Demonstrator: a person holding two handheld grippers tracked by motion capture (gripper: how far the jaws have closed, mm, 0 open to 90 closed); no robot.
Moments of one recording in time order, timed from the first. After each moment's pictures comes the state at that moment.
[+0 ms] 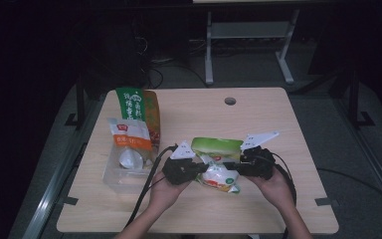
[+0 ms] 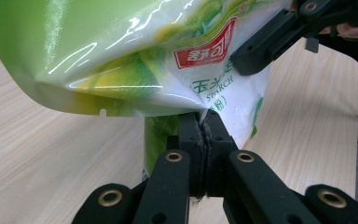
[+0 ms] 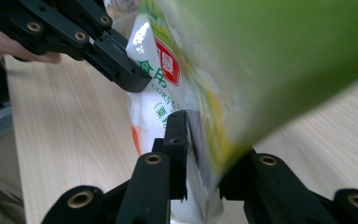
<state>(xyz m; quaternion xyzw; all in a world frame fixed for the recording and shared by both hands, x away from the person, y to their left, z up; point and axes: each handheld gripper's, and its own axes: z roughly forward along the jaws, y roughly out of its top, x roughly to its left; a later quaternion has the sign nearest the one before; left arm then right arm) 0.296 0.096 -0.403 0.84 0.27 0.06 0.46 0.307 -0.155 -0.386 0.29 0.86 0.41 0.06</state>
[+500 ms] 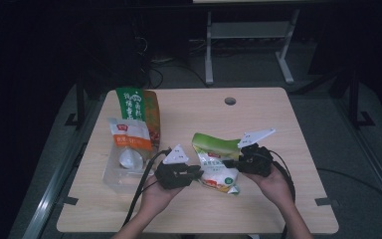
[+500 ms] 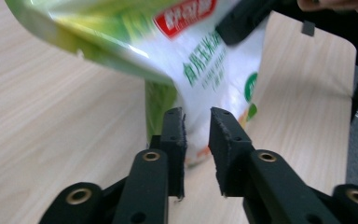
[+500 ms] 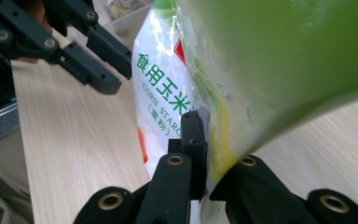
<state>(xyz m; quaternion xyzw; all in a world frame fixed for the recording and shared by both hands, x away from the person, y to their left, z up) 0.285 0.116 -0.404 0.85 0.26 0.06 0.45 0.312 -0.152 -0.382 0.29 0.87 0.40 0.04</state>
